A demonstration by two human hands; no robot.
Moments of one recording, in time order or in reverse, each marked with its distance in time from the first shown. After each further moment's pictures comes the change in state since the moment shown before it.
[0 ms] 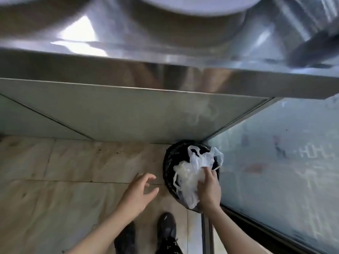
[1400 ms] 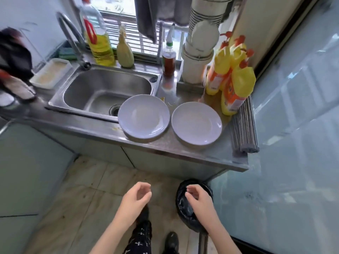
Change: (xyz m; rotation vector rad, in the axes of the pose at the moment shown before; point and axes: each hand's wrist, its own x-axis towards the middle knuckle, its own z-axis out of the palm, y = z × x) left_hand -0.264 0.195 -0.212 -0.367 0.329 -0.034; right_hand -0.205 -0.229 -0.282 0.325 -0.371 -0.264
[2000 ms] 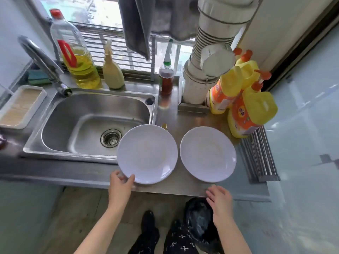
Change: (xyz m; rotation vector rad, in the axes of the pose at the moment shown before) left_hand 0.203 0.055 -0.099 -0.122 0.284 -0.189; right_hand 0.144 -0.072 0.007 0.820 0.541 0.465
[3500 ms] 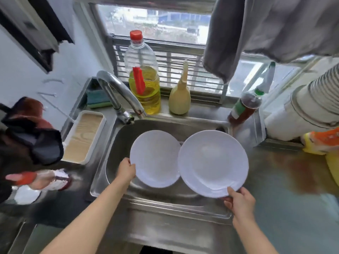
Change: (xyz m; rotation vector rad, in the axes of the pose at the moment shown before) left_hand 0.316 0.044 -0.168 0.187 0.004 -0.116; right_hand -0.020 -0.025 0.289 -0.113 -0.032 -0.093
